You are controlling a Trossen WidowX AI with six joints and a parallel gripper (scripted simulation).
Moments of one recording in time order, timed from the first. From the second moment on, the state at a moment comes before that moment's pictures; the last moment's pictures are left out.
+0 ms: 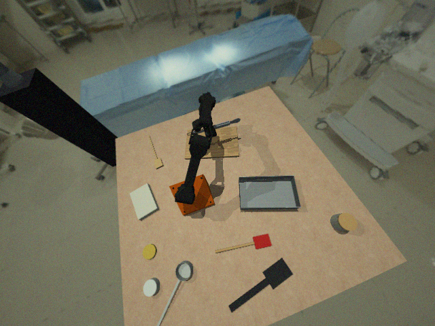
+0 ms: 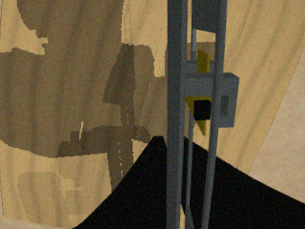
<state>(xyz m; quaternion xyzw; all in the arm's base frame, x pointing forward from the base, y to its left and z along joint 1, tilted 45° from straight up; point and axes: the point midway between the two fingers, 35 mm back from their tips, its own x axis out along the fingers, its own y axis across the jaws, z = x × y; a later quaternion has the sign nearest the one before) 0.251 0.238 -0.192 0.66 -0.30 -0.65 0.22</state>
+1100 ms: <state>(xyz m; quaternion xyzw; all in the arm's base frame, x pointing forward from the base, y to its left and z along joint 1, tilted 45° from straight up) 0.248 0.199 -0.231 0.66 -0.30 -0.65 0.22</state>
